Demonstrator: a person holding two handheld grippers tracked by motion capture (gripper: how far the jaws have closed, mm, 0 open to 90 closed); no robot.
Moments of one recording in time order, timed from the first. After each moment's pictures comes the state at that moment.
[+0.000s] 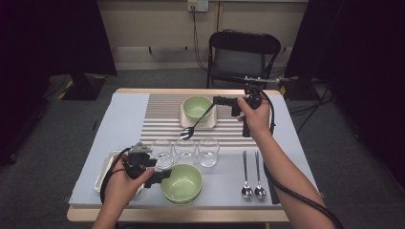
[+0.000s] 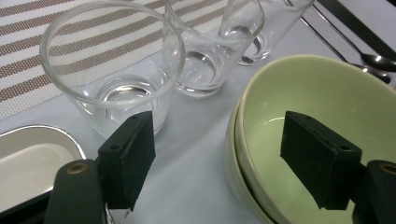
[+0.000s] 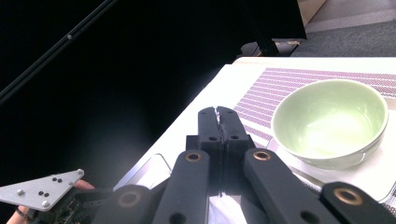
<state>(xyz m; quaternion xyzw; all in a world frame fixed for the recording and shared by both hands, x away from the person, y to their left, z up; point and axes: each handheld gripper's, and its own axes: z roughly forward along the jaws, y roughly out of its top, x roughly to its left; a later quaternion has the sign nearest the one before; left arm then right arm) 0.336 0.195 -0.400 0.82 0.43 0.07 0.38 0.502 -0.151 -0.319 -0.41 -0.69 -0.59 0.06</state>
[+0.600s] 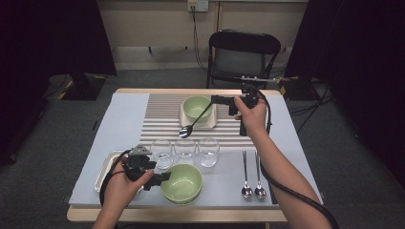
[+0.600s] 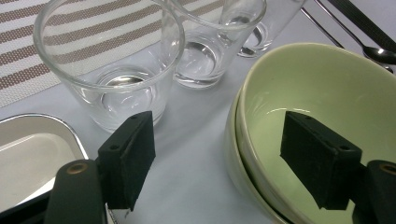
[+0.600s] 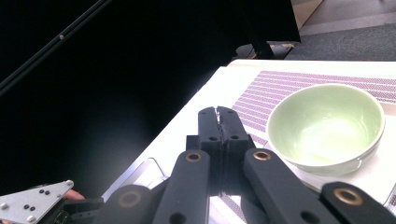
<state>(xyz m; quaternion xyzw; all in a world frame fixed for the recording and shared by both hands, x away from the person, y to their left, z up) 0.334 0.198 -0.404 0.82 0.43 0.06 0.38 0.510 -0.143 -0.322 -0.42 -0.69 -0.59 0.05</state>
